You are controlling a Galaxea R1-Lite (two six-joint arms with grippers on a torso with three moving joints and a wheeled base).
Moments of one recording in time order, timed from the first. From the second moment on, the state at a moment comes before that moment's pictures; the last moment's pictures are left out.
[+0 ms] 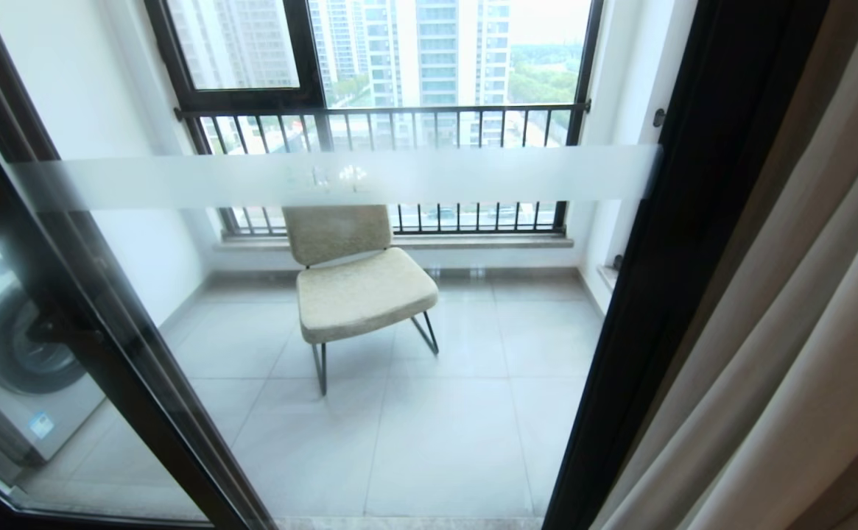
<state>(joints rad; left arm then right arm) 0.00 0.00 0.00 -0.02 0.05 -0.09 -0.24 0.71 -0.51 -0.66 -0.07 -0.23</state>
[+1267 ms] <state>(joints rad) 0.00 0.00 0.00 -0.02 0.05 -0.09 -0.15 0.92 -0.59 -0.69 -0.05 -0.16</state>
